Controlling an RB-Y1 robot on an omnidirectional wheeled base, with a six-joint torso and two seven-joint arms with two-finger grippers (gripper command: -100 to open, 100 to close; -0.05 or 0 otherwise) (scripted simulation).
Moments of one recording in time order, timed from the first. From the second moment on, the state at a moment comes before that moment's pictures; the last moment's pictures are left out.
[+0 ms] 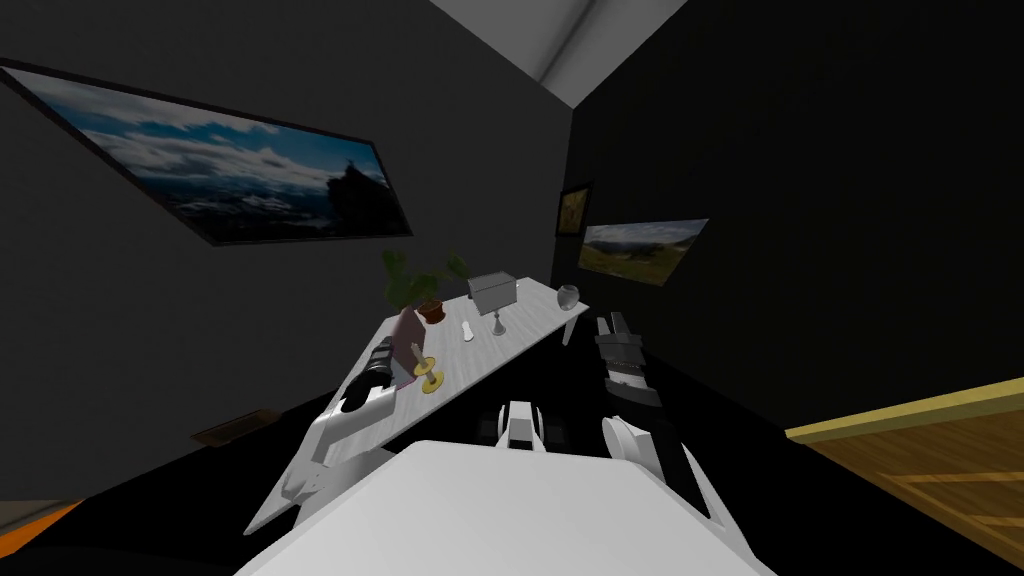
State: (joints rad) left arm 0.29 0.06 0.58 -2.02 -0.19 0.46 -0.16; right arm 0.55 -0.03 0.04 -2.23 -0.05 -0.43 -0.07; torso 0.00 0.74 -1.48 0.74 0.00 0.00
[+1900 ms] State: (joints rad) left arm 0.11 -0.03 0.52 -1.74 0.11 0.31 0.12; right arm 0.55 -0.03 0.04 -2.23 -0.05 -0.43 -0.07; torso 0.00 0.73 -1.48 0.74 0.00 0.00
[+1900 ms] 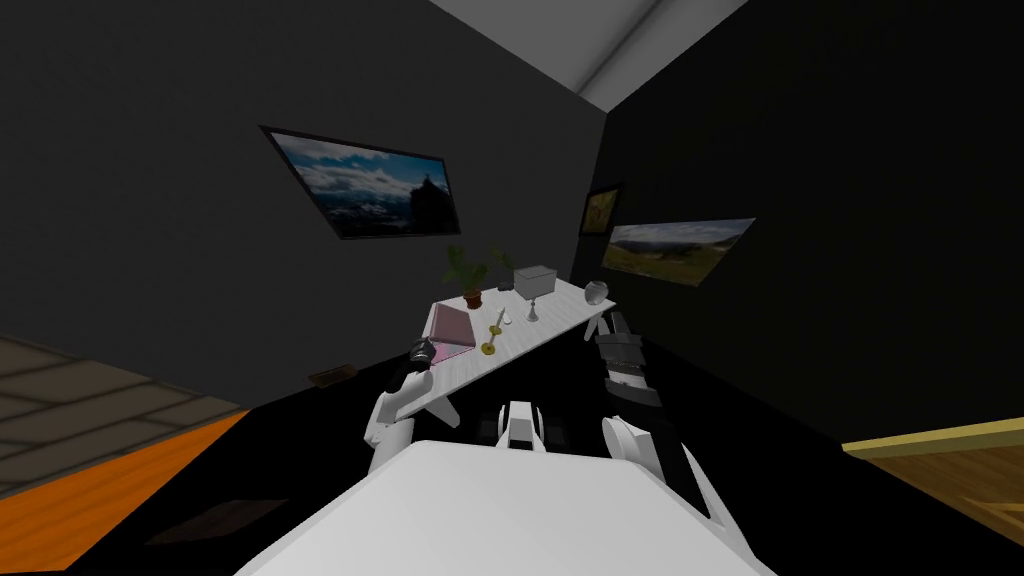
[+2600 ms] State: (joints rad) left arm 0.12 -0.03 0.51 -1.74 0.16 0.31 0.16; right arm 0.55 -0.03 0.04 -2.23 -0.05 -0.43 -0.07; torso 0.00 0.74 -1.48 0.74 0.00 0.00
